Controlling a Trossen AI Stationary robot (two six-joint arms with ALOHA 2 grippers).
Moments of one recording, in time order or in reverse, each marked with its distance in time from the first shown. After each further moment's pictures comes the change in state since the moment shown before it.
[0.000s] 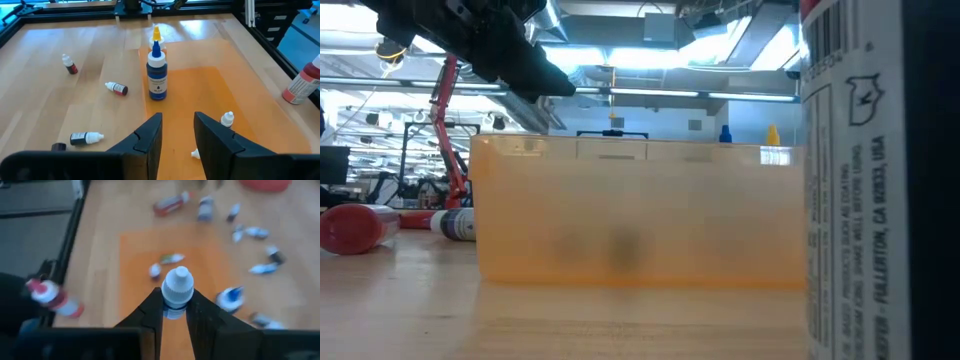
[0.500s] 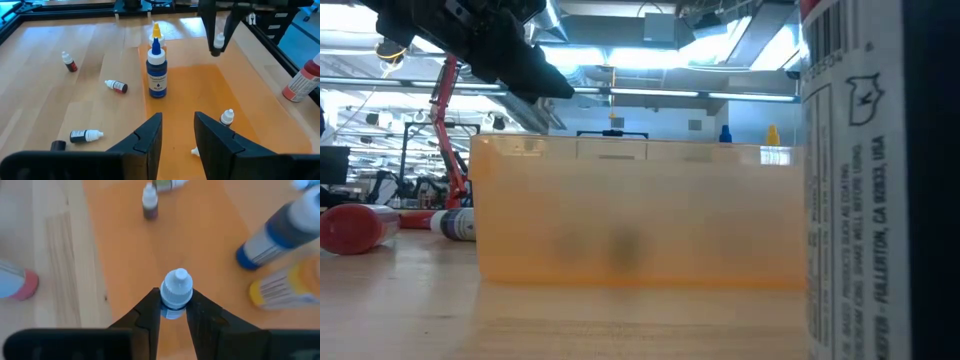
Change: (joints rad) left arm 0.000 0.000 0.000 -0.011 0.000 -0.001; right arm 0.060 0.367 0.007 0.041 0.040 0.293
